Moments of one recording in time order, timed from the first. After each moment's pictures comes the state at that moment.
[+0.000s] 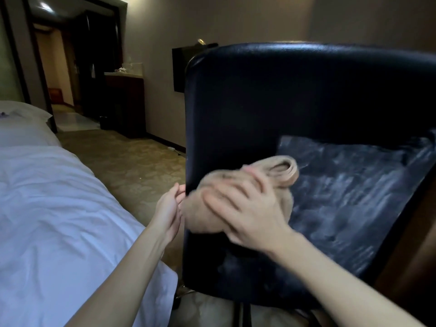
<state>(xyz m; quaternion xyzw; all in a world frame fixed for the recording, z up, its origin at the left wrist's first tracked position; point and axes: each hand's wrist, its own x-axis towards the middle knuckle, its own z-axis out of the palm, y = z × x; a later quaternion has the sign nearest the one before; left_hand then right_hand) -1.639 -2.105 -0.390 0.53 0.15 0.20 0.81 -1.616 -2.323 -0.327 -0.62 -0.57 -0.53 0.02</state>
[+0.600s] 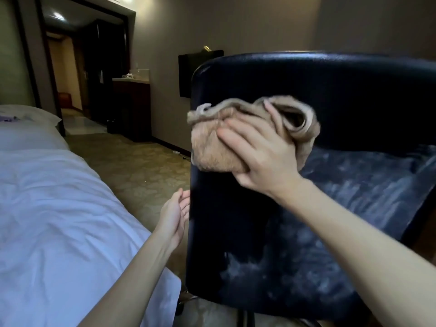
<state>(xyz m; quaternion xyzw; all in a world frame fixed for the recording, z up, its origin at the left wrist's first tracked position) -1.643 -2.106 -0.394 0.49 0.17 0.26 0.81 -1.581 -2.307 -0.237 -0.58 -0.55 -0.59 0.08</state>
